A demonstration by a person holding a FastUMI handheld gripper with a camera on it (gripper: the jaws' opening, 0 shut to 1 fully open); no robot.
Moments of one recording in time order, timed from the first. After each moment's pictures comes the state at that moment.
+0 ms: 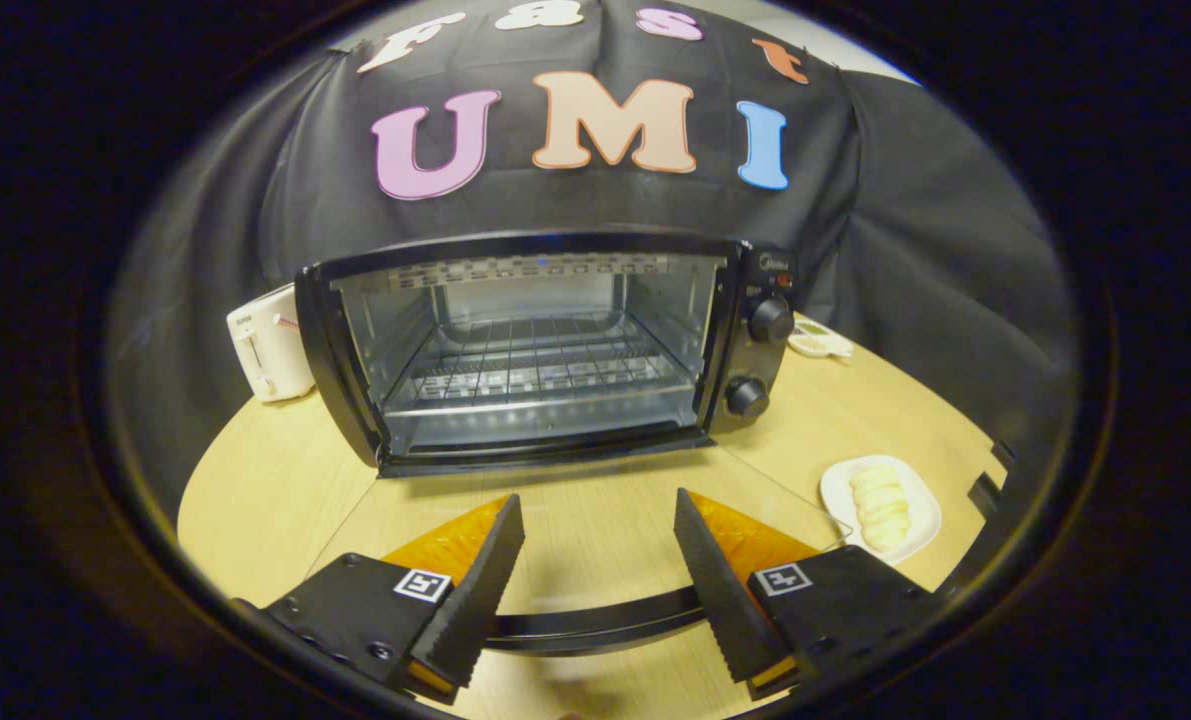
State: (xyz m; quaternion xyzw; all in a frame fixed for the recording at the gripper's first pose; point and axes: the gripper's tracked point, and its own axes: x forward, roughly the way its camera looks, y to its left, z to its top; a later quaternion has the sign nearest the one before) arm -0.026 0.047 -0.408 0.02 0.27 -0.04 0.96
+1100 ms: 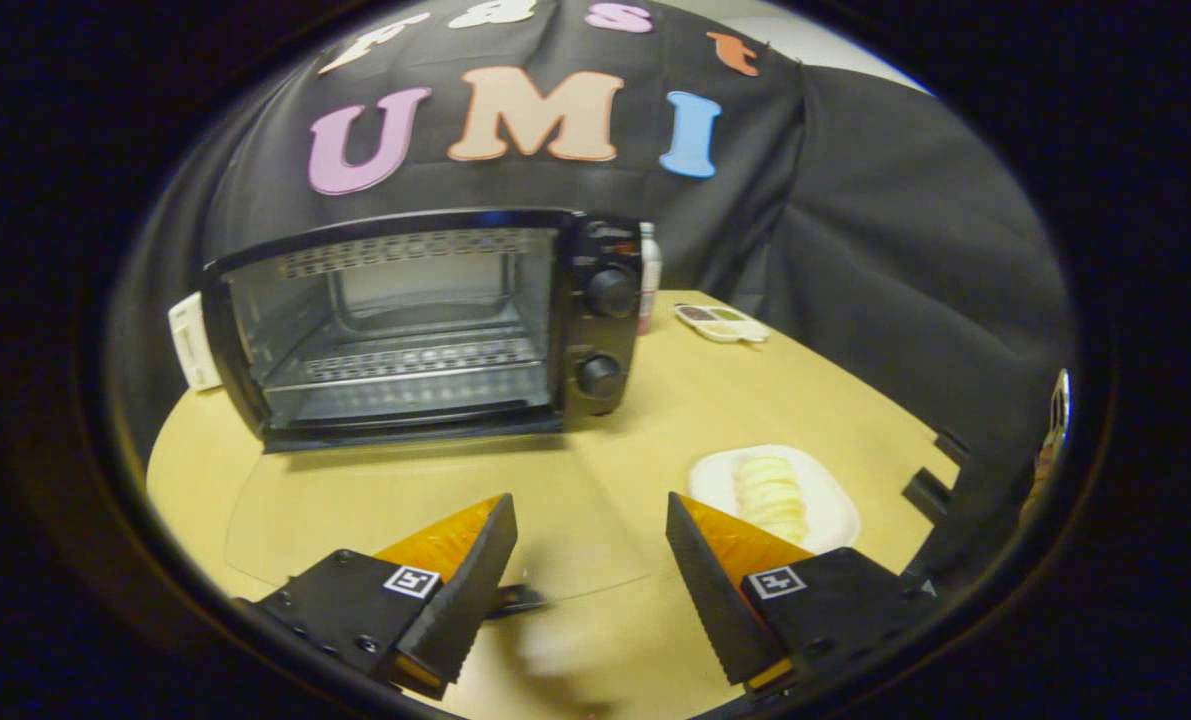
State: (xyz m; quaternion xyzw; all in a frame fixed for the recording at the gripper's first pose) arm -0.046 -0.093 -0.406 -0.01 0.26 -0.15 0.95
